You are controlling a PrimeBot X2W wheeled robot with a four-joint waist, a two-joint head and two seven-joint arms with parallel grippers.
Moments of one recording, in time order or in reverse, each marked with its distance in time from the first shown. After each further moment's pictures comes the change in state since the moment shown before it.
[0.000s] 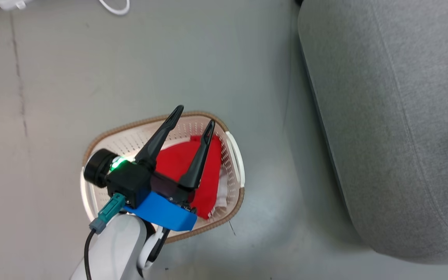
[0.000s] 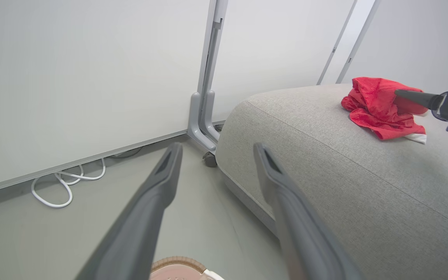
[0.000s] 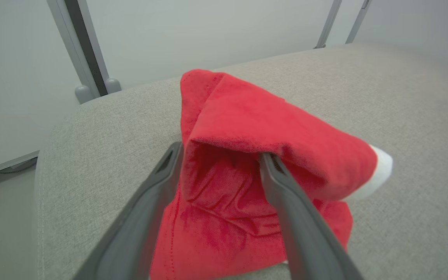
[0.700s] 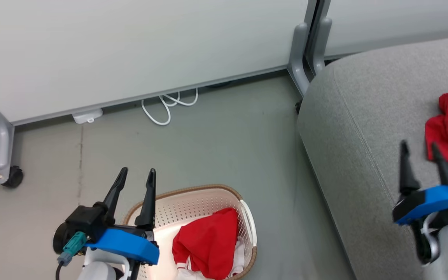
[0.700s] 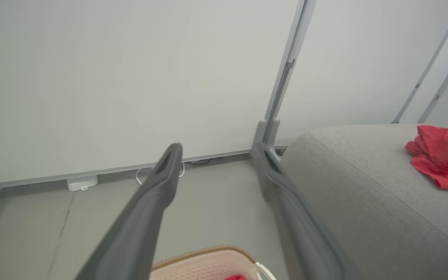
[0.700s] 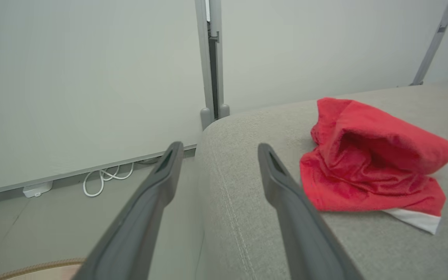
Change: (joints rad) left arm 0.229 -0.065 0.255 0.175 -0.042 0.000 0.000; right arm 0.451 0.282 0.143 -0.414 -0.113 0.000 0.040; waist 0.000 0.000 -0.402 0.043
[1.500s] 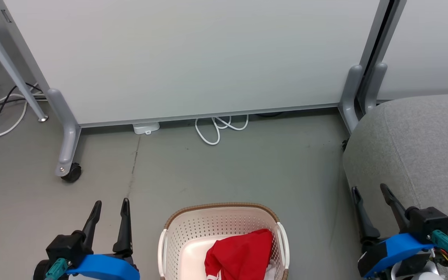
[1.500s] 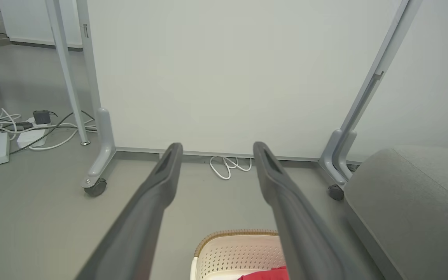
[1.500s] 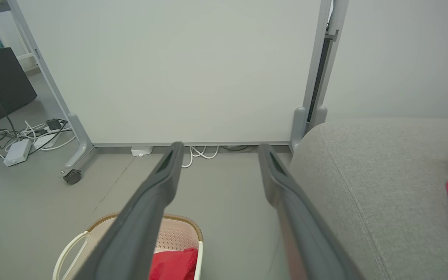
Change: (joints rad) left arm 0.102 -0.024 0.150 0.061 0.040 0.000 0.000; right arm 0.309 0.091 0.178 -0.355 -0.001 0.000 0.135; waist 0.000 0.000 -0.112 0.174
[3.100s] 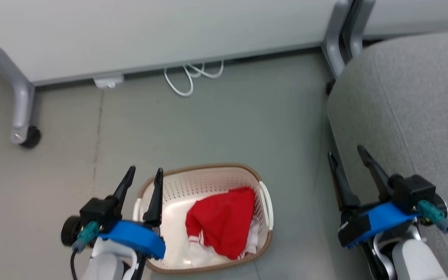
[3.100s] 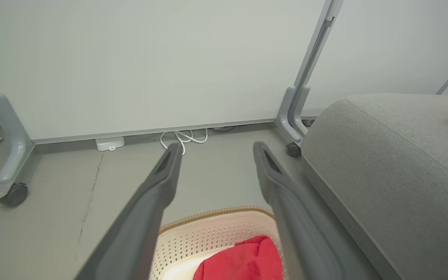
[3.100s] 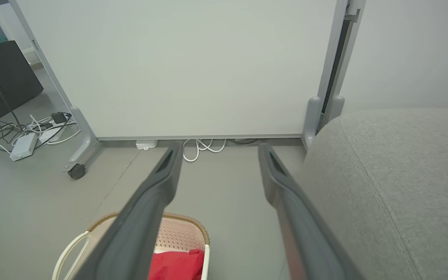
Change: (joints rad) left arm -0.133 0.007 -0.149 0.040 -0.005 0.000 0.000; right arm -0.101 0.004 0.099 -0.049 0.023 0.000 0.004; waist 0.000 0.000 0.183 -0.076
